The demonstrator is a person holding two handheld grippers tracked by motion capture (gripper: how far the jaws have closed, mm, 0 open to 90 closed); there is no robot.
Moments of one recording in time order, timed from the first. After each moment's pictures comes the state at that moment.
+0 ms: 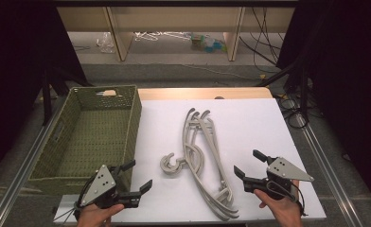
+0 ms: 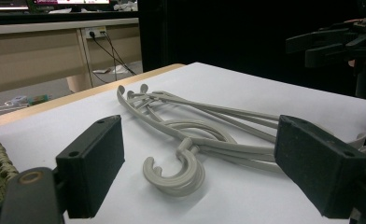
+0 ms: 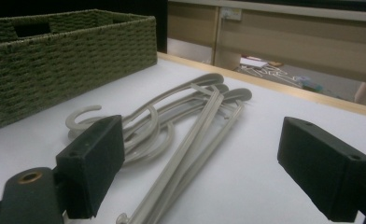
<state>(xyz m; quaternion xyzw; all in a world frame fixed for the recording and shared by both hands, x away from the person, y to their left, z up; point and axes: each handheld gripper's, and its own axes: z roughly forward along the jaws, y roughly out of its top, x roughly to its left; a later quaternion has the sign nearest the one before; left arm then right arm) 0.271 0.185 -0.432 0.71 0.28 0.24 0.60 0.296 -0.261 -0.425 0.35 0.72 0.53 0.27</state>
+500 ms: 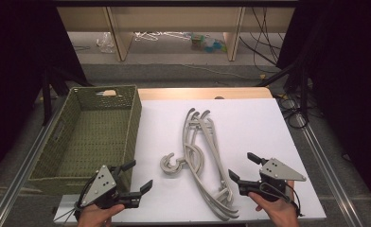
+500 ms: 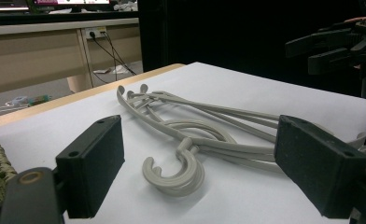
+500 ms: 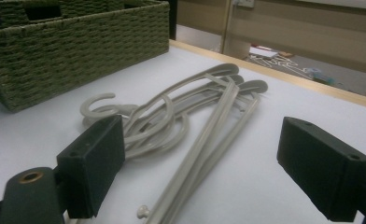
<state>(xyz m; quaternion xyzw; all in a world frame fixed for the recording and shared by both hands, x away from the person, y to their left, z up) 0.269 0.182 -0.433 0.71 0.28 0.23 0.61 0.292 -0.245 -0.422 0.34 0.74 0.52 0.25</state>
